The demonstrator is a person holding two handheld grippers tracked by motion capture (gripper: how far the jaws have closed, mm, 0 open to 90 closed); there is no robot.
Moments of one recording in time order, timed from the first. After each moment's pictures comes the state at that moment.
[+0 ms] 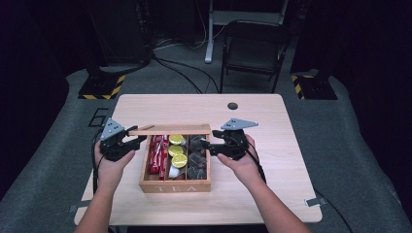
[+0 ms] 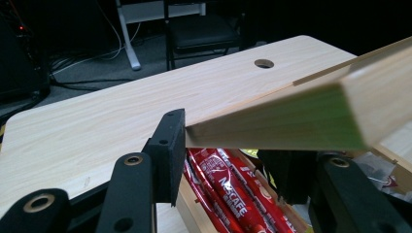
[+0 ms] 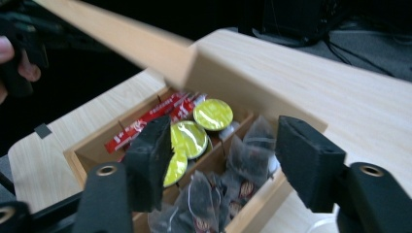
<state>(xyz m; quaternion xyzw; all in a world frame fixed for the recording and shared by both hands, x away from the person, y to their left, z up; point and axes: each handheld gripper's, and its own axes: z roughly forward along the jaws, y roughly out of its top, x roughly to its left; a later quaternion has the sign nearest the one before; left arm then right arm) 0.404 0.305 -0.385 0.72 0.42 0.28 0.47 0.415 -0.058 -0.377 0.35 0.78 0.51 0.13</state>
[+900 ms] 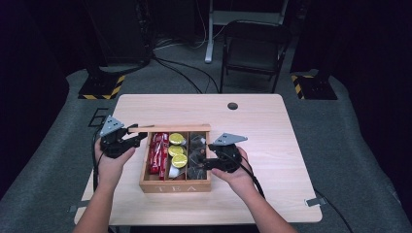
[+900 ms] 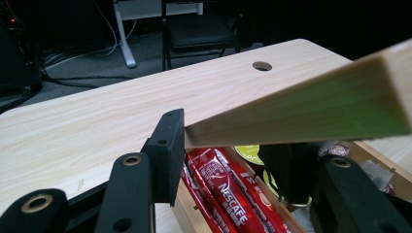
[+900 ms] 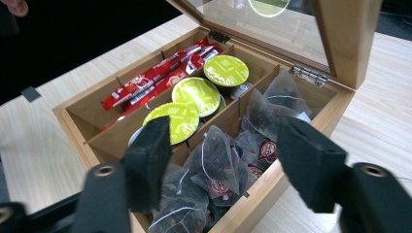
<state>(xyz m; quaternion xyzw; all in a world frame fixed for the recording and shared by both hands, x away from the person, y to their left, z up) 0.411 0.307 -0.383 0.72 0.43 0.26 0.48 0.398 -0.042 -0.413 0.34 0.80 0.47 0.13</state>
